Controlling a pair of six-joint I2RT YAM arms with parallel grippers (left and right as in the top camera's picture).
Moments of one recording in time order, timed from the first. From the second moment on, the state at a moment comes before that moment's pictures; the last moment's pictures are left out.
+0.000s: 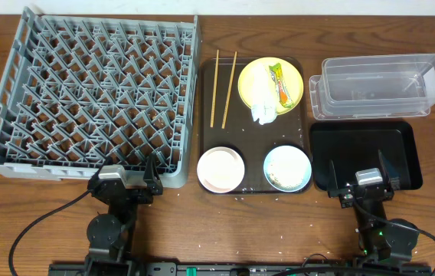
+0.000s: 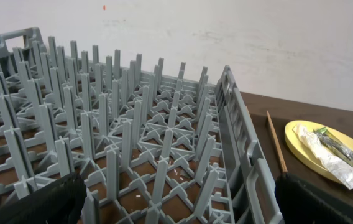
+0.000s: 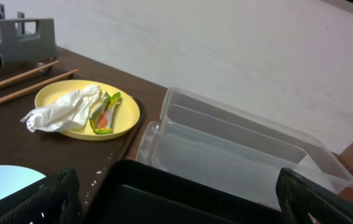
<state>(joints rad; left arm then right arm) -0.11 0.01 0.02 -0.12 -0.08 -0.20 -0.14 0.01 0.01 -0.05 -0.25 -0.31</state>
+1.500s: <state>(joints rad) -0.11 0.06 0.14 0.07 0.06 -0.20 -0.14 0.10 0.24 0.00 -0.52 -0.04</state>
